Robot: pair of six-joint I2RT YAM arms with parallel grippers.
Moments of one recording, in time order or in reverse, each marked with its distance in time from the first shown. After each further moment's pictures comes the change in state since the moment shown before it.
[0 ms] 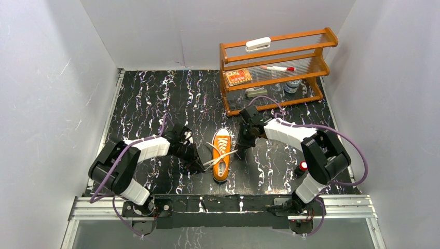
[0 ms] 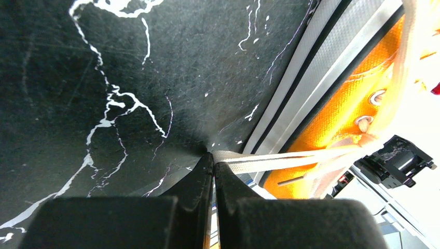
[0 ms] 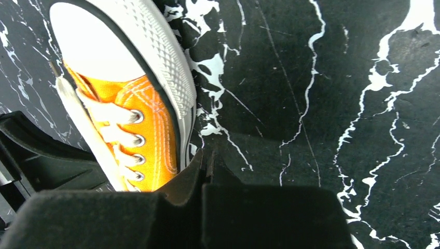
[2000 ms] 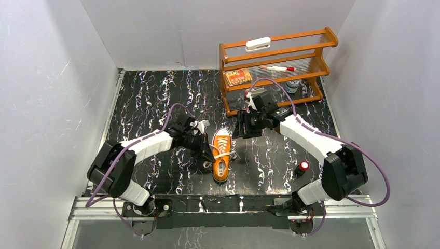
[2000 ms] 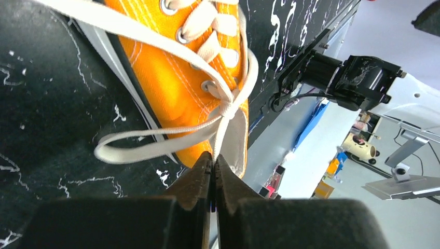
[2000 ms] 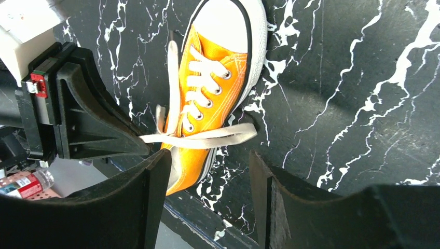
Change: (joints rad) left arm -0.065 -0.024 0.158 0.032 0.213 0.162; right arm -0.088 -0.195 0.092 -0.105 -0.195 -0.320
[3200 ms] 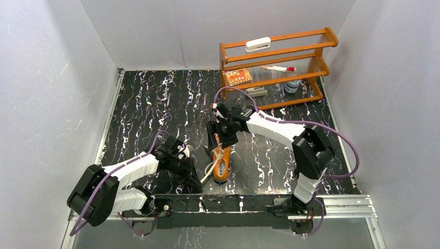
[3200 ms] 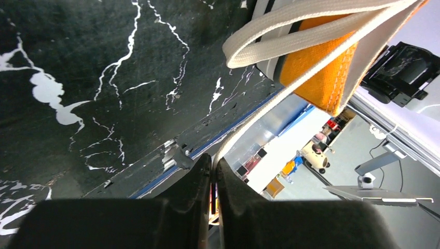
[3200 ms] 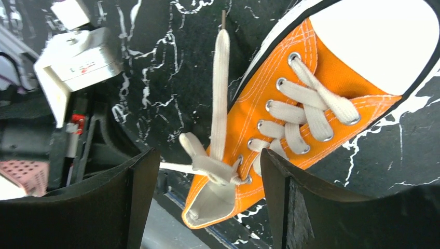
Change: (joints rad) left arm 0.000 -0.306 -0.352 -0.132 -0.018 -0.176; right arm 0.249 0.294 0.202 -0.013 -0.013 0.054
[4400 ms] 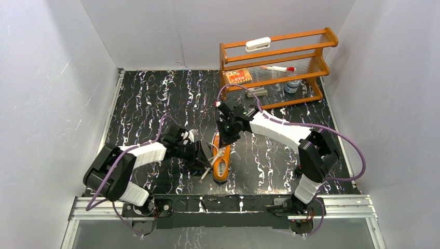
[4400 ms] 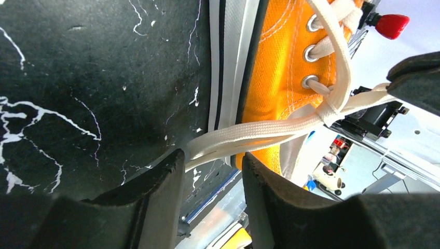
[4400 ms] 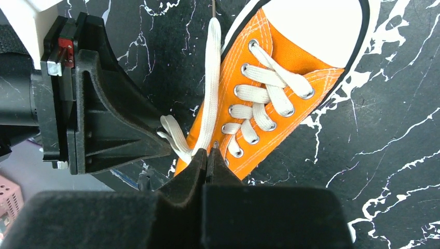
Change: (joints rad) left arm 0.068 0.254 0.111 0.319 -0.027 0.050; right arm 0.024 -0.031 0.027 -0.094 0.151 -0.024
